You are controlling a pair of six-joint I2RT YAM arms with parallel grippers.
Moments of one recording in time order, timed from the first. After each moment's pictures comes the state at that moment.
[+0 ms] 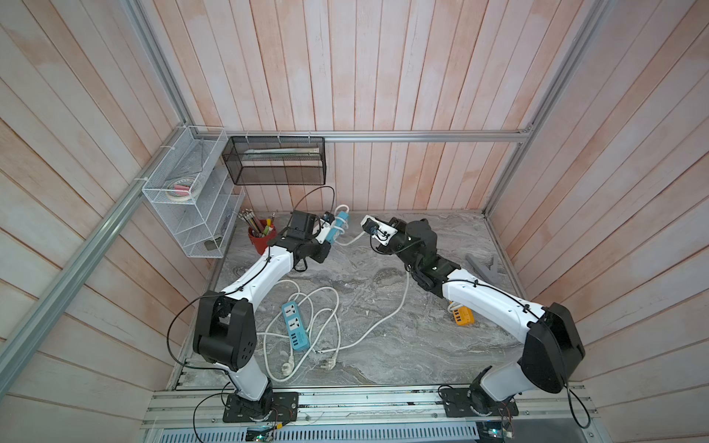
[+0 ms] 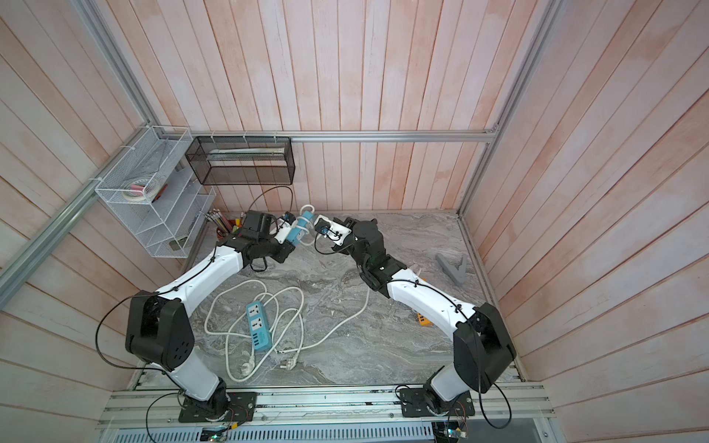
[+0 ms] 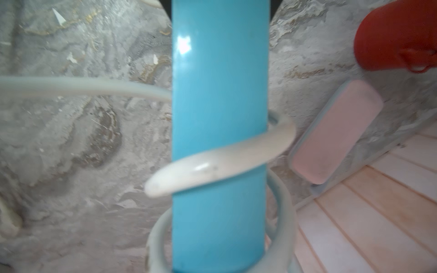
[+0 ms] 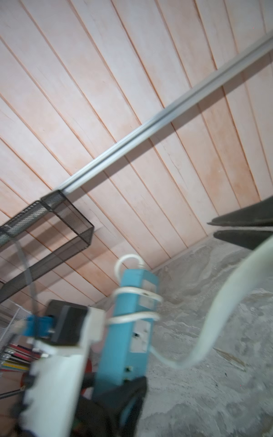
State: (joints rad) left arm -0.35 1.70 1.37 -0.49 0.16 0.33; right arm 0.68 1.54 1.23 0.22 0.11 -0.79
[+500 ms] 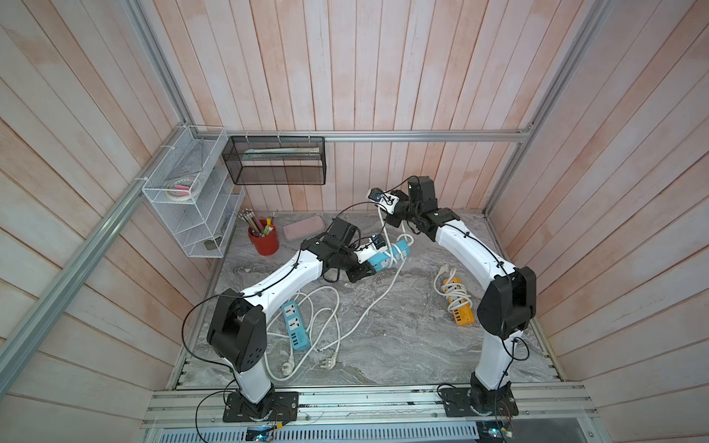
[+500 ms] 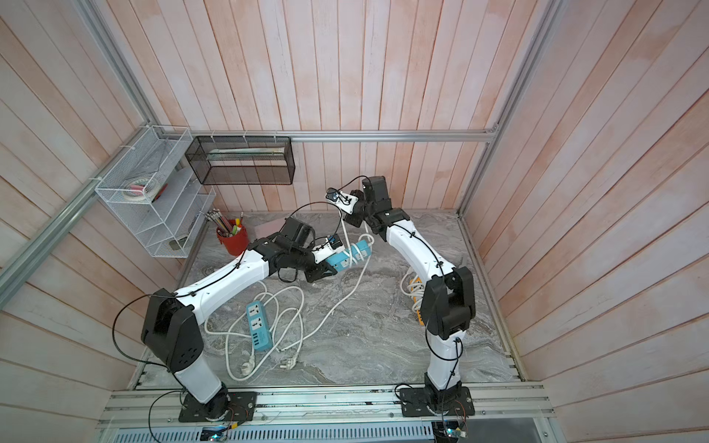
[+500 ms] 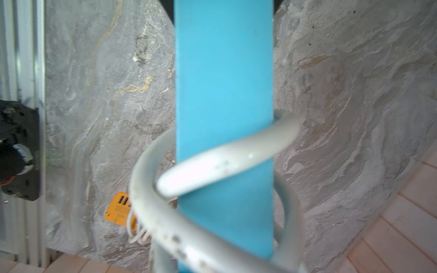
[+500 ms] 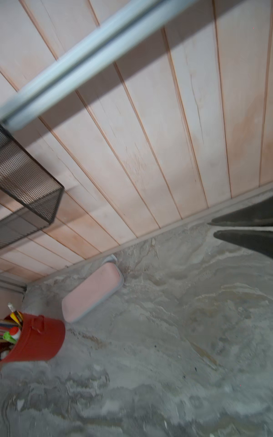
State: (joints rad) left arm -0.61 1.72 1.46 -0.65 0.49 0.50; right arm 0.42 1.95 1.82 -0.35 -0.37 -0.79
